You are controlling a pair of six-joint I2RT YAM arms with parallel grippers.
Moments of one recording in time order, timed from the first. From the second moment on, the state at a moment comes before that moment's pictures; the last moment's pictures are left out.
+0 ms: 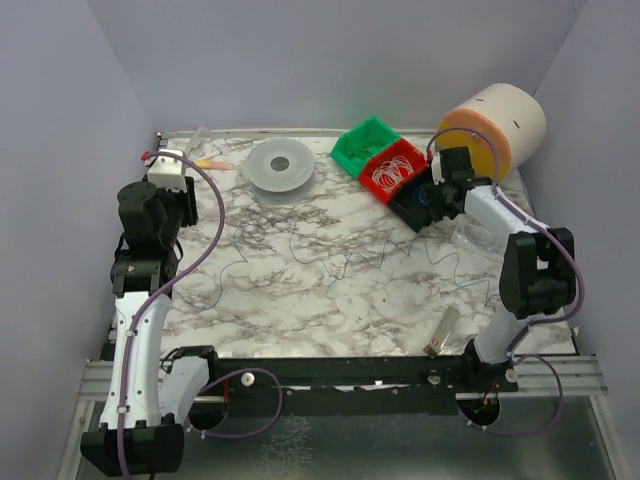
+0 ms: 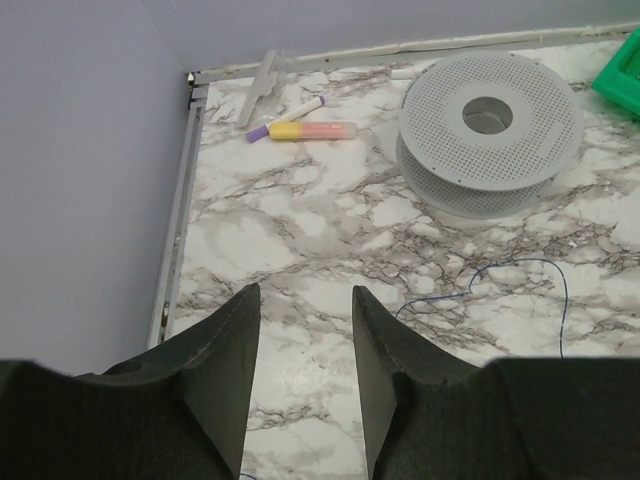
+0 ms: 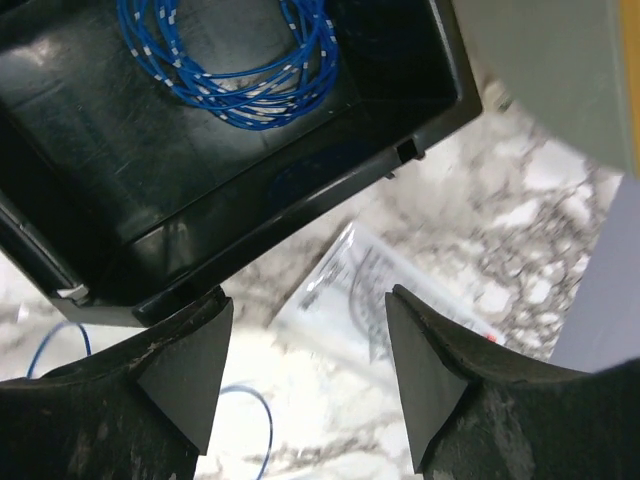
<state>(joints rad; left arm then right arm) 0.06 0.86 1.01 -0.40 0.03 0.13 0.14 1.70 1.21 -0.49 0.24 -0.27</state>
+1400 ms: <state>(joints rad) -0.11 1.40 1.35 -0.51 0.00 0.17 0.35 1.26 1.09 -0.43 -0.23 -0.46</state>
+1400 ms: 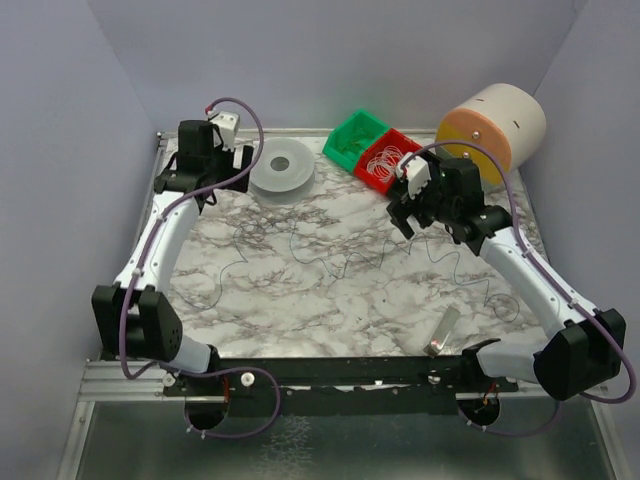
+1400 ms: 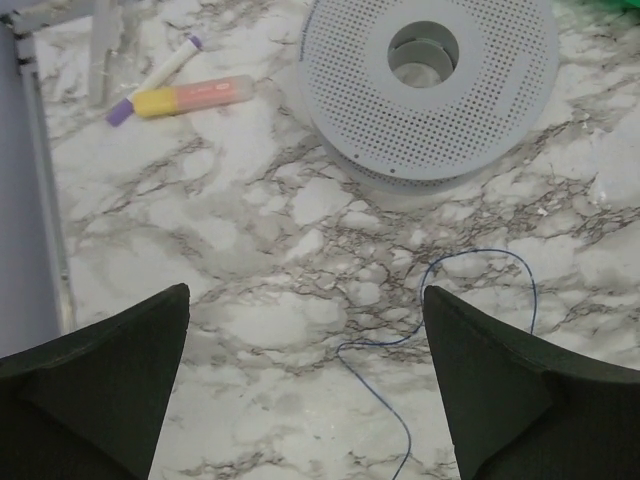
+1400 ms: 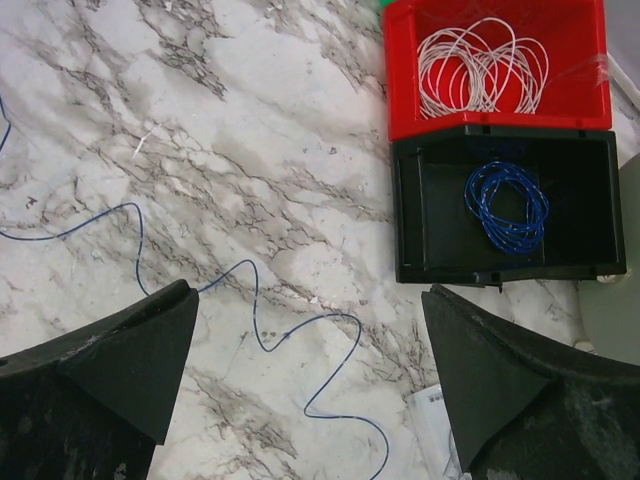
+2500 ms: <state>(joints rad) 0.01 2.12 1.45 0.07 0.51 -0.54 0.35 1.38 1.01 -0.31 -0.06 -0.53</state>
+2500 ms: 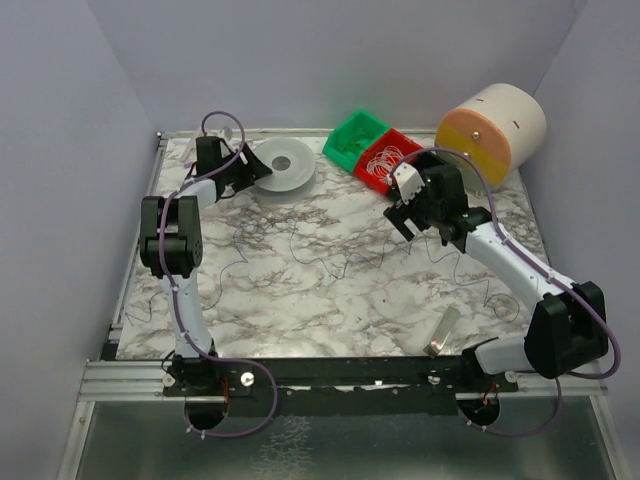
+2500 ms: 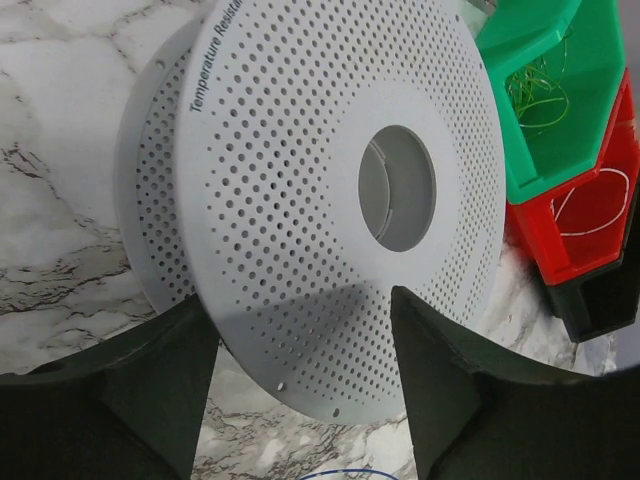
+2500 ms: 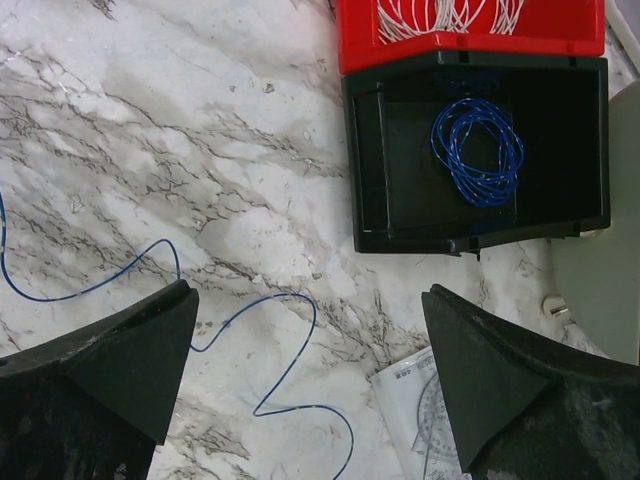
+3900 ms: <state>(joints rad) -0.26 1.94 1.62 -0.20 0.48 0.23 0.35 1.40 0.99 -0.30 -0.03 -0.55</state>
